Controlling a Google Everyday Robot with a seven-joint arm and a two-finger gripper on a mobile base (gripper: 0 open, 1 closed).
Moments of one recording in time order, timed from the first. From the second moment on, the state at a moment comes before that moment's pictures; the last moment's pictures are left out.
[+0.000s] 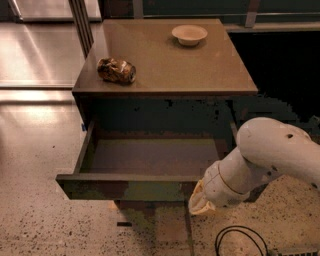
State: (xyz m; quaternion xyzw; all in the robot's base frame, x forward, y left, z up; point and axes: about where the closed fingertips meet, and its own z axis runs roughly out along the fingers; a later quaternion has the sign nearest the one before) arm 0.370 -0.096 0.693 -0.72 0.65 0.16 0.15
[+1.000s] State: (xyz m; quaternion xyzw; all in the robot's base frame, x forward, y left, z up) arm 0.406 -0.063 0.662 -0.74 0.63 0.17 0.16
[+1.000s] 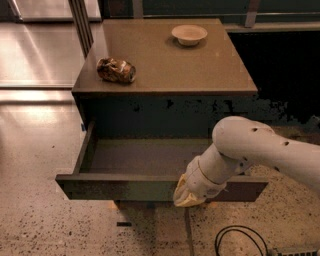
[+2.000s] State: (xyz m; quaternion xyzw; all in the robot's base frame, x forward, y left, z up) arm 0.433 -0.077 0.654 -0.72 0.65 0.17 0.18
